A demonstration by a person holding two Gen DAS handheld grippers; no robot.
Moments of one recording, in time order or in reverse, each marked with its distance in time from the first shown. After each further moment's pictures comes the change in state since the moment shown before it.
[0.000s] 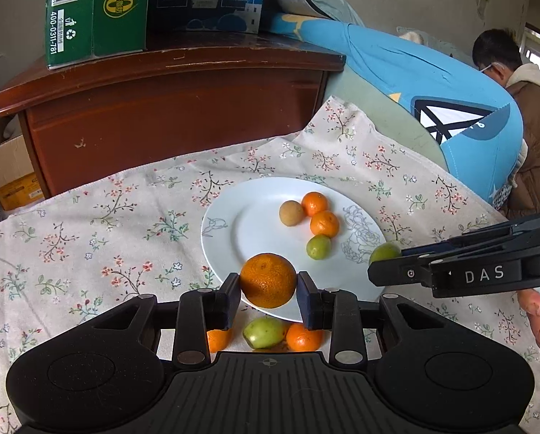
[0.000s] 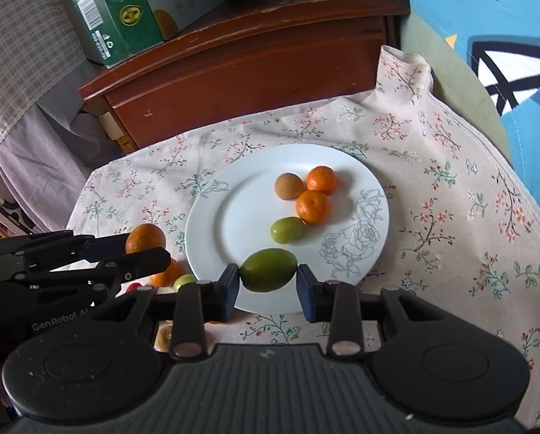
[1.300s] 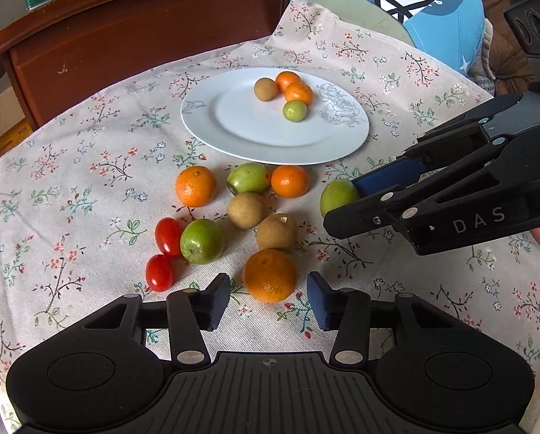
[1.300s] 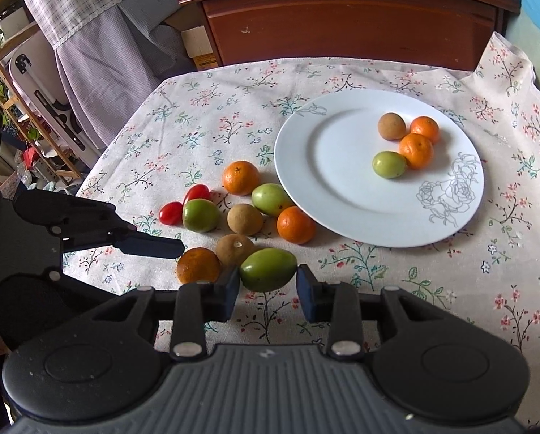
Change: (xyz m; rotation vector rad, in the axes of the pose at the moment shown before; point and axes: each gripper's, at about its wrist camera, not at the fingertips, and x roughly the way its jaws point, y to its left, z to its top) left arm -0.016 -0.008 -0.078 0.130 0.216 -0.017; right arm 0.011 0.050 -0.050 -0.283 0.119 0.139
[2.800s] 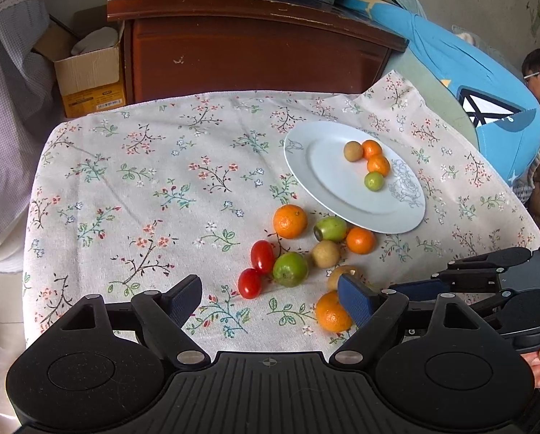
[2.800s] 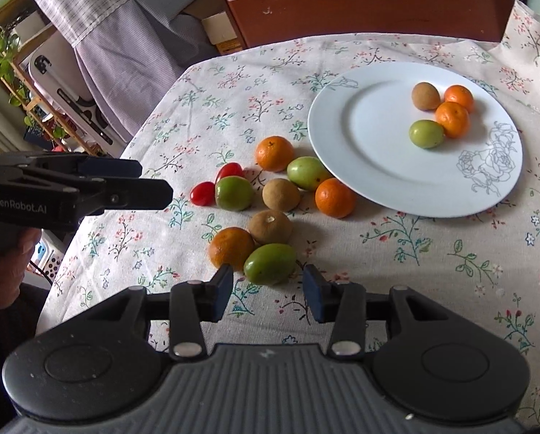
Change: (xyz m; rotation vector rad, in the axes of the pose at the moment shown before) left arm -0.049 0.060 0.003 -0.308 -0.083 0.055; right arm 0.013 0.007 -0.013 0.009 0.042 0.114
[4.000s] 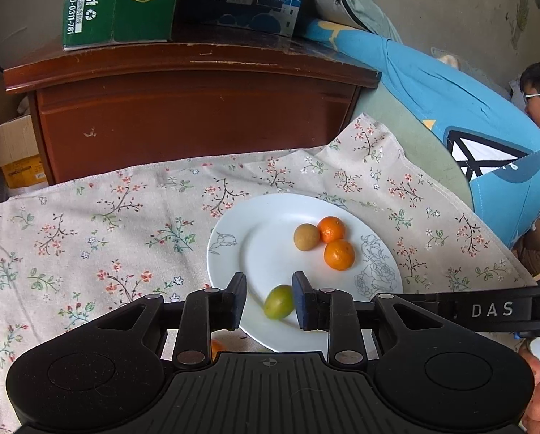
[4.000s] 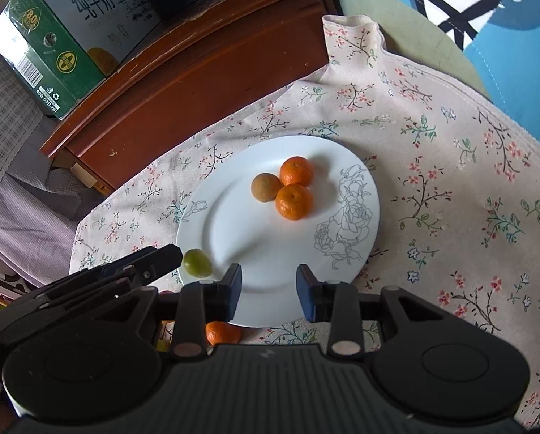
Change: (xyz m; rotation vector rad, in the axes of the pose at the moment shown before) left arm 0.060 -0.057 0.075 0.024 -0.145 -0.031; right arm -0.041 -0.076 0.045 0.499 -0.214 -0.204
